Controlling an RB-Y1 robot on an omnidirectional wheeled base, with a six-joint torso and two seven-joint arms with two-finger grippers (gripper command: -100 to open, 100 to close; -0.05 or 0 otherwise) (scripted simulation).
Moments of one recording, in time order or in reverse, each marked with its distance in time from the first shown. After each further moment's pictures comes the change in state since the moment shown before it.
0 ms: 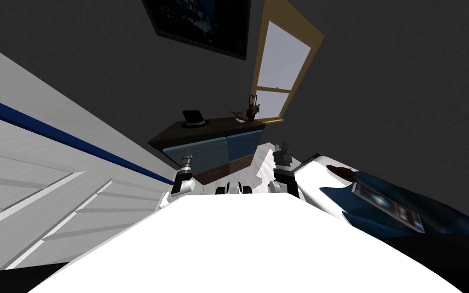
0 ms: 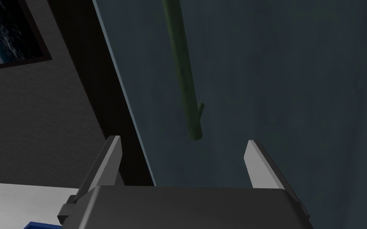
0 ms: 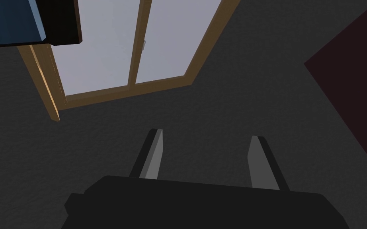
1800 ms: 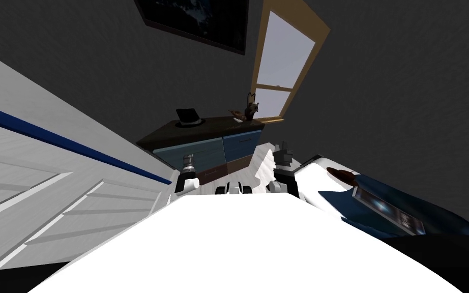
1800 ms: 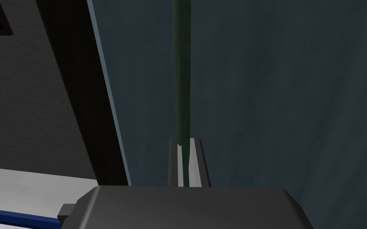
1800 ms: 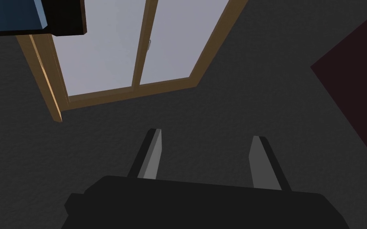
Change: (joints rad) left arm 0.009 -0.145 0.009 -0.104 0.040 0.126 0.017; right arm 0.000 0.000 0.000 0.000 0.000 0.000 0.000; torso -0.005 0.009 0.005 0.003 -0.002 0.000
